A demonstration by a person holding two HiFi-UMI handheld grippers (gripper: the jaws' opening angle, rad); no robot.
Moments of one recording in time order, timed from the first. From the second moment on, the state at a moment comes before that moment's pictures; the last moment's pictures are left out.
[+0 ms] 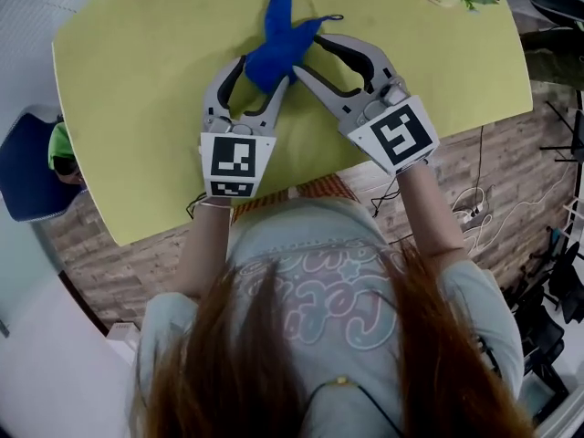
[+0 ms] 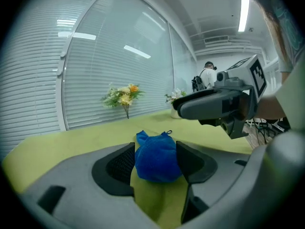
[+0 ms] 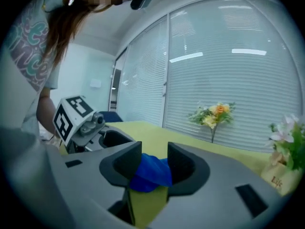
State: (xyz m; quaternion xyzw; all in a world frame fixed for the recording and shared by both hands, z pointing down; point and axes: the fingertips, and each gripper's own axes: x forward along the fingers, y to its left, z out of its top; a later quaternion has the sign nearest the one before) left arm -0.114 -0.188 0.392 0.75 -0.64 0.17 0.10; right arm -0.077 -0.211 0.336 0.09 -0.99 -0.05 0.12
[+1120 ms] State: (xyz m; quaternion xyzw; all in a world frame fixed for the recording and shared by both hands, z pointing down) left arm -0.111 -0.168 0.400 0.72 -0.66 0.19 0.11; right arm -0.121 -0.194 0.393 -0.20 -0.95 -0.04 0.22
